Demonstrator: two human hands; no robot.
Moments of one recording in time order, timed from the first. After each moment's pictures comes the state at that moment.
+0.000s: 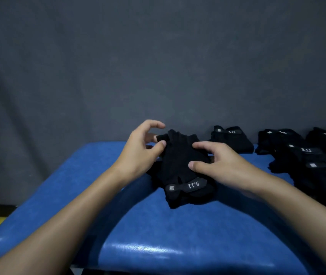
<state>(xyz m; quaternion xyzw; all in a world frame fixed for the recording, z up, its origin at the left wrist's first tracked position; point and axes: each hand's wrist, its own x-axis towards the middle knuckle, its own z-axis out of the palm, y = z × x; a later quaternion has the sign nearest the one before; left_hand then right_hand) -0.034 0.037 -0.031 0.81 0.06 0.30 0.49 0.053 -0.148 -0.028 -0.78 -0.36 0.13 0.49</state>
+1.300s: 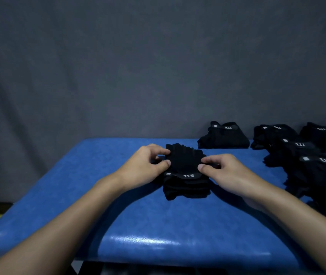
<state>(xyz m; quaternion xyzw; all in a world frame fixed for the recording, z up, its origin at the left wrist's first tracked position) -0.031 0.039 -0.064 0.91 0.09 0.15 0.38 0.060 -0.168 -0.058 -0.83 -0.28 0.14 0.46</state>
